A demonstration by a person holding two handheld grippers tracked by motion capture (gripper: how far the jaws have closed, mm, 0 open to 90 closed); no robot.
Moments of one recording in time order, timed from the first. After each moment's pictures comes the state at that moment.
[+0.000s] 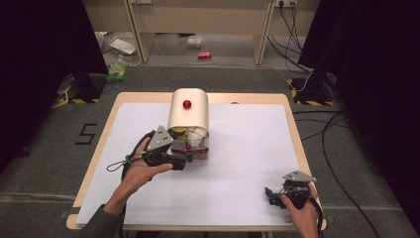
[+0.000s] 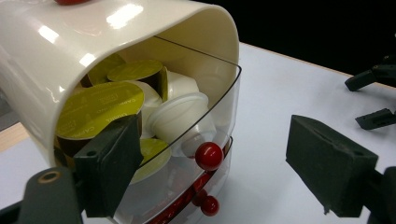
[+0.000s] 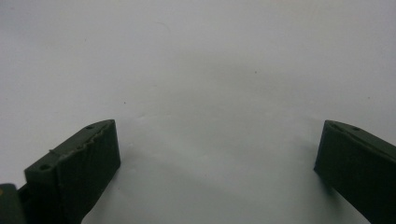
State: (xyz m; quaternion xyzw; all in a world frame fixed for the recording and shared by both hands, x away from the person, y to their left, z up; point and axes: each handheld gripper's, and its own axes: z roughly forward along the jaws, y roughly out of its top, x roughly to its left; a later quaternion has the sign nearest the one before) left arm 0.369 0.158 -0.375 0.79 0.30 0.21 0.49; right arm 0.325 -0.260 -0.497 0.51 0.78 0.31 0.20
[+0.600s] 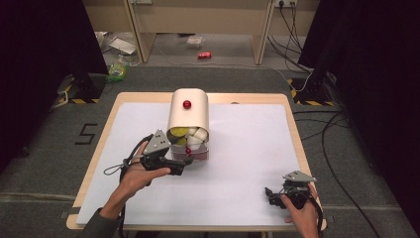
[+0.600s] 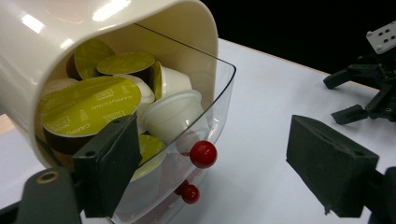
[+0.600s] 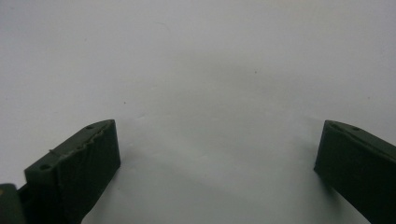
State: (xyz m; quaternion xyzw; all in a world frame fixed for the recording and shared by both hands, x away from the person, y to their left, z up) left arm 0.356 0.162 -0.375 0.79 0.29 0.19 0.50; right arm 0.325 -0.260 -0.497 0.51 0.78 0.31 0.20
